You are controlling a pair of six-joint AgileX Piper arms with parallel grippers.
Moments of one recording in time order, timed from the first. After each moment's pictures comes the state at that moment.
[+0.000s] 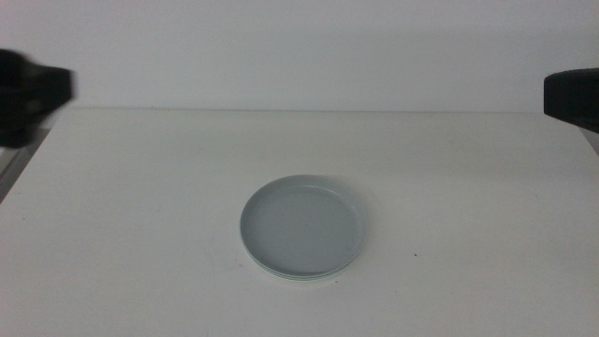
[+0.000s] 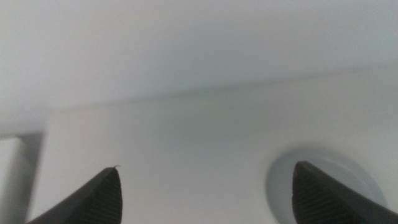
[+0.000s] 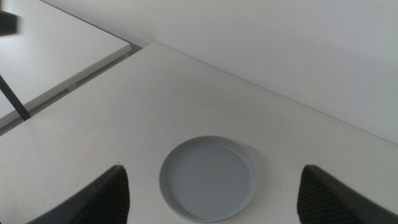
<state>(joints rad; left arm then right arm) -0.29 0.82 -0.99 0.11 0.73 -0.14 0.33 0.83 -1.13 0.48 0.87 -0.42</state>
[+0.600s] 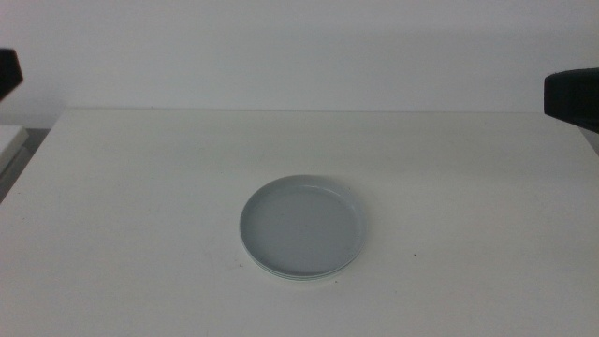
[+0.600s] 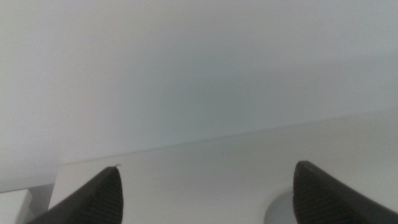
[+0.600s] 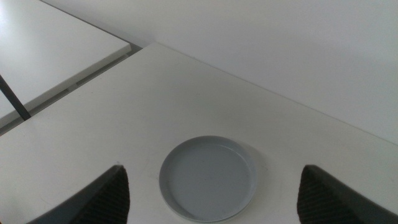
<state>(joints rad) -0.26 0.63 -0.91 0.06 0.62 -0.06 0.33 0.83 -1.13 0.48 0.87 -0.42</state>
